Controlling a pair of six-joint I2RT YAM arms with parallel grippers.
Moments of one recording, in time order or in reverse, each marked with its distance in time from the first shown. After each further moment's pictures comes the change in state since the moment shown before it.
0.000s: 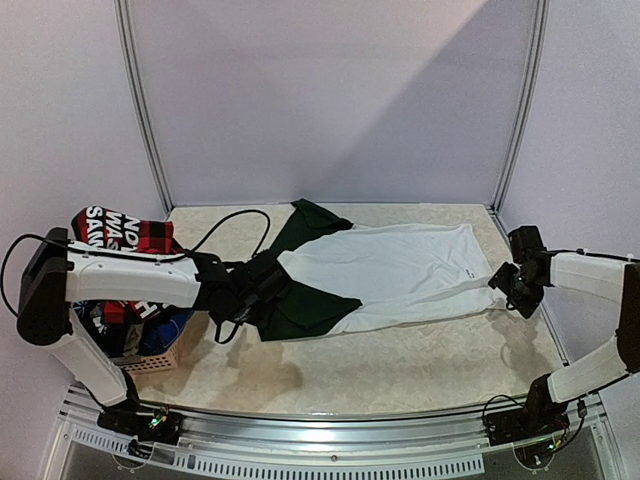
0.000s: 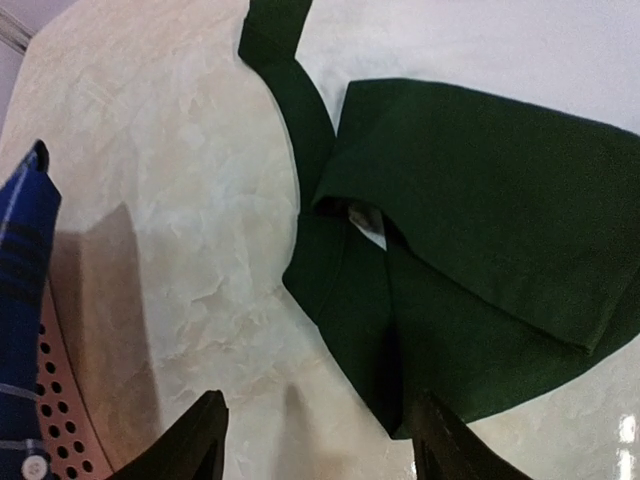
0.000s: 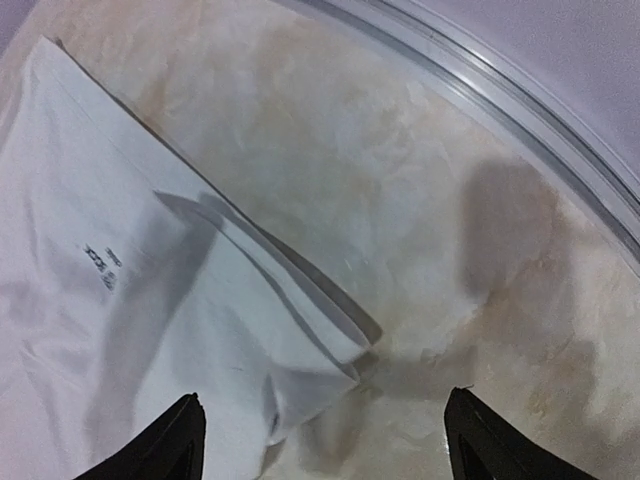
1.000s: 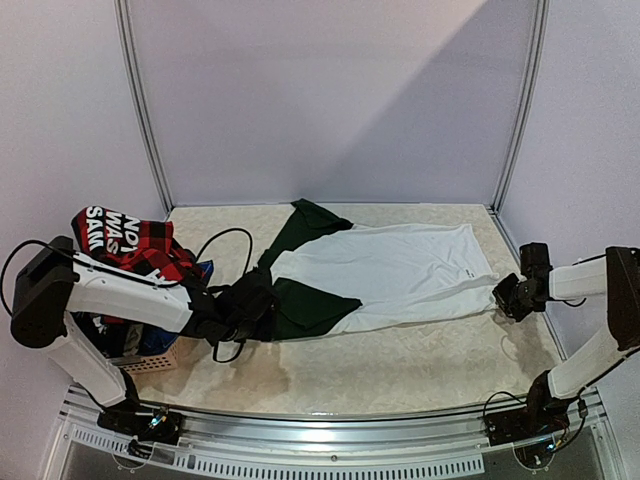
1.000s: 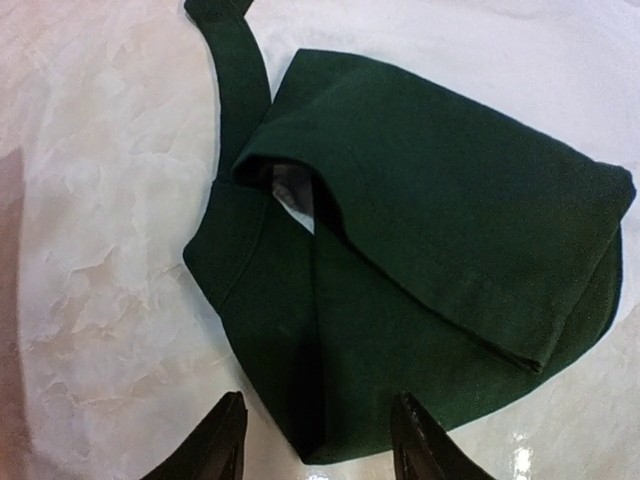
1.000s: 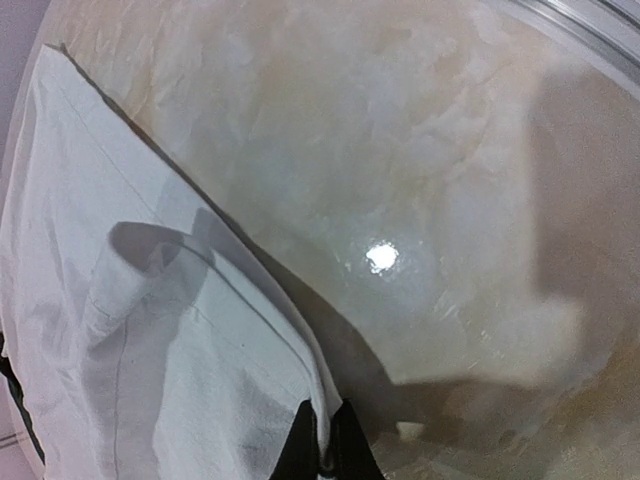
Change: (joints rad) left arm -0.002 -0.037 -0.250 0.399 0.130 -0.151; right arm -0.138 0.119 -0.138 0.358 -0.295 0.034
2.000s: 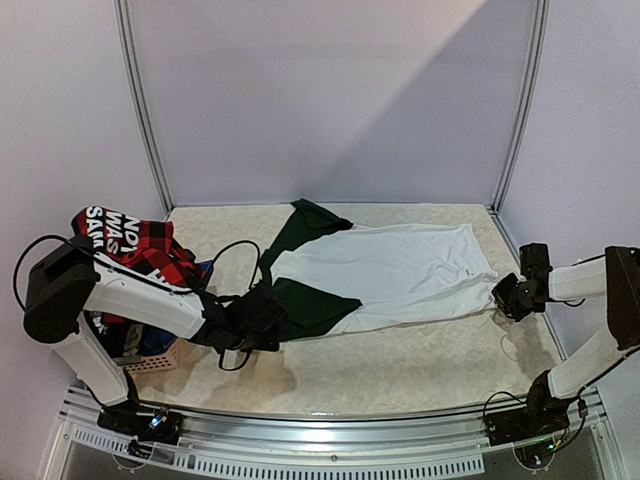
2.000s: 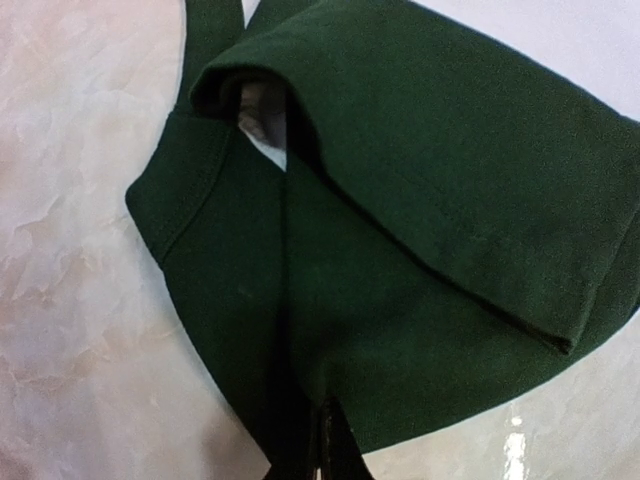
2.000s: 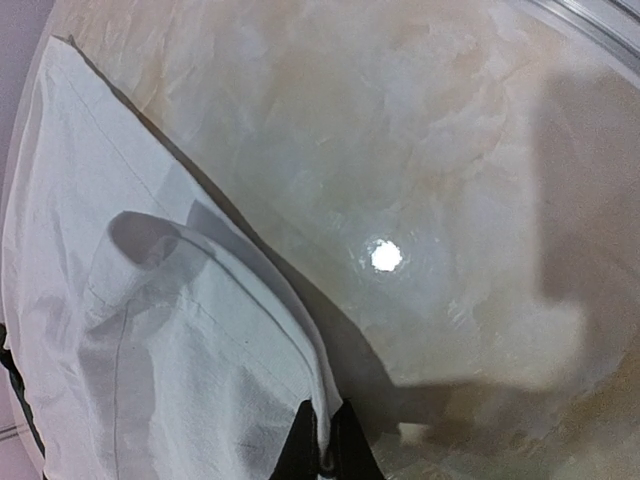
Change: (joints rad) left arm -0.035 0.087 -0.007 0.035 0.030 -0.061; right arm 0.000 0.003 -0.008 0.028 -0.019 -0.012
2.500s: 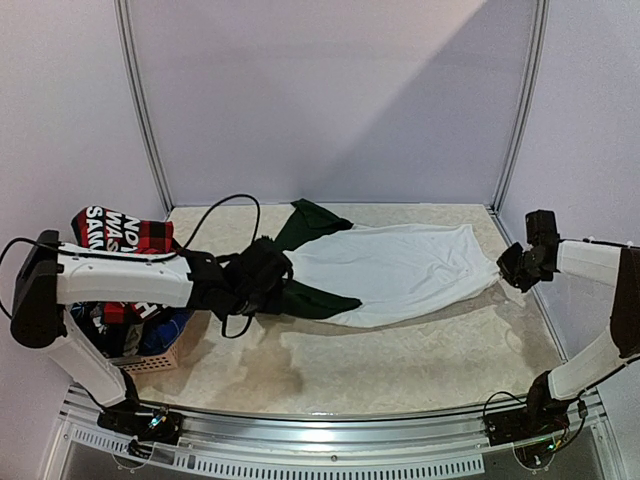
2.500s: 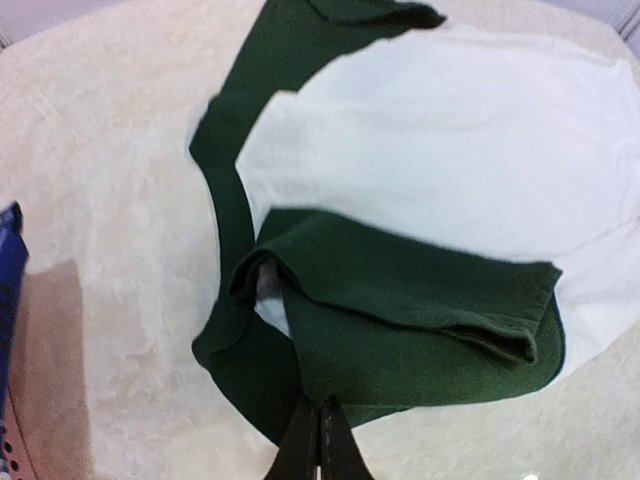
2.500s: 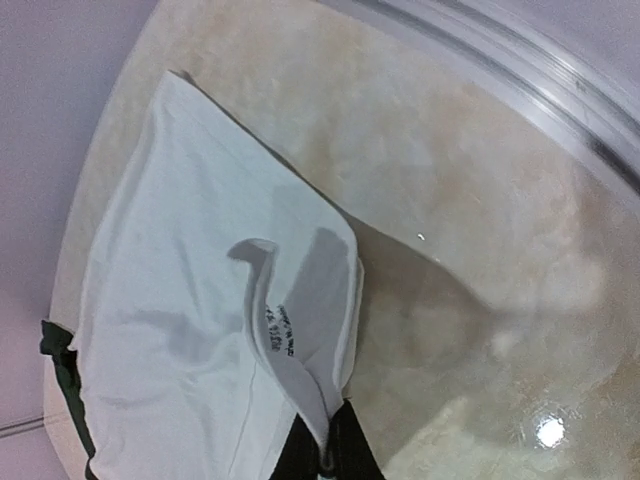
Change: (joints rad) left arm 0.032 -0.087 0.256 -0.251 -0.102 0.099; right arm 0.001 -0.052 0.233 -0.240 0.005 -0.028
